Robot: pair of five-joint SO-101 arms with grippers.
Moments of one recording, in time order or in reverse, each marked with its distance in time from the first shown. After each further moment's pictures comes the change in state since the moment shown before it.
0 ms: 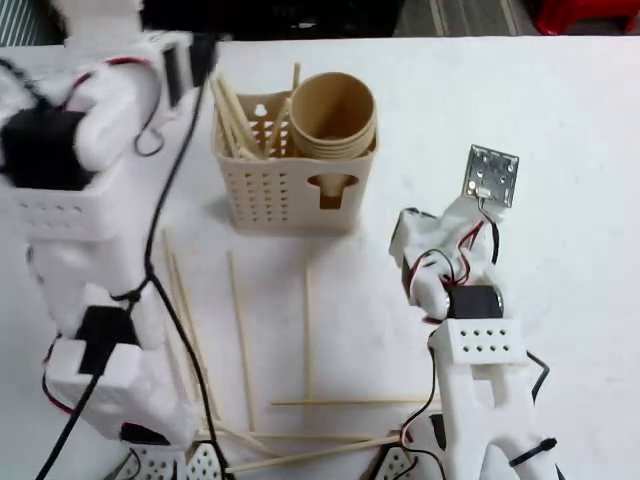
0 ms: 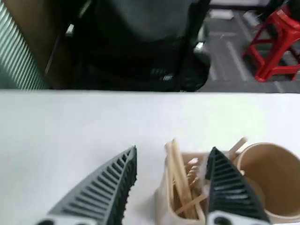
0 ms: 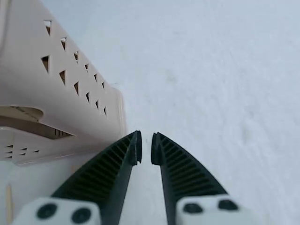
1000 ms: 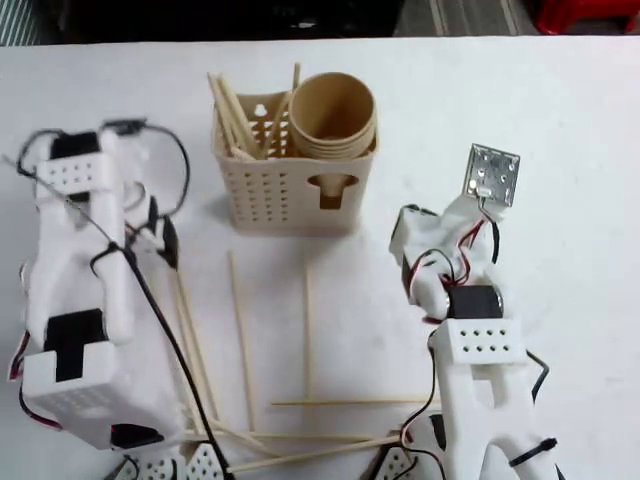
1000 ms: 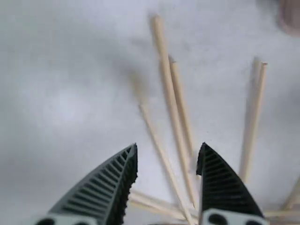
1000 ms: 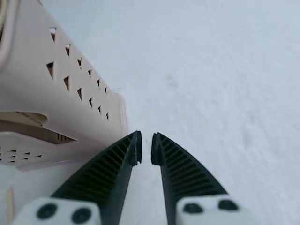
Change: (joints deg) left arm -14.6 -1.0 76.0 -10.1 -11.6; right arm 0.0 0.0 0.0 -1.3 0.0
